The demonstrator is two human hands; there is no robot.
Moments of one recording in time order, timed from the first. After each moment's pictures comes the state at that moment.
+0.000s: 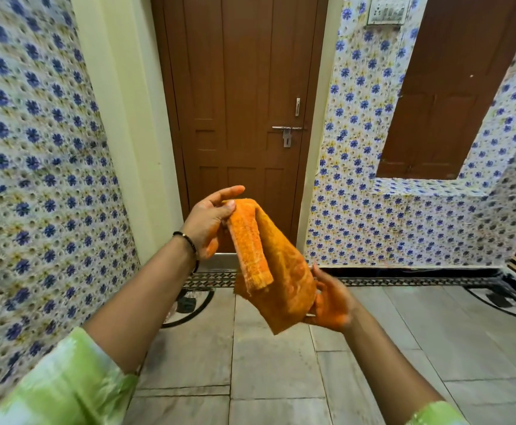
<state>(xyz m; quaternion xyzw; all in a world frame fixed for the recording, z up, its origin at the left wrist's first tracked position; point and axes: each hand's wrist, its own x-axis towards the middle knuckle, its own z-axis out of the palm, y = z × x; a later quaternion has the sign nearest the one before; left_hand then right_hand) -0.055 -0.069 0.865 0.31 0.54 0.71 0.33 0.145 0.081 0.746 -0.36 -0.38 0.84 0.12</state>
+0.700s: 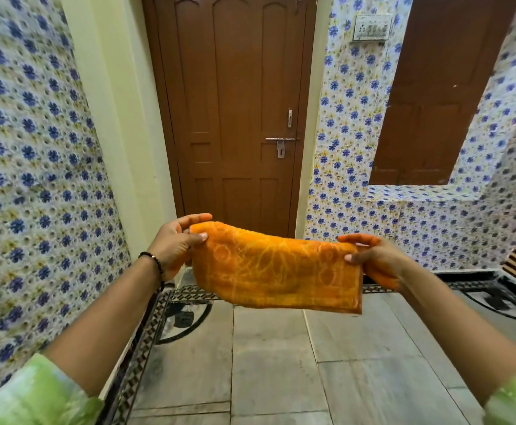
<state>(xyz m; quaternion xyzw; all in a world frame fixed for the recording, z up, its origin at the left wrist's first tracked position) -0.092 -0.105 0.849 0.31 0.65 0.64 0.28 0.190 0.142 0.835 -0.34 -0.61 0.69 0.19</state>
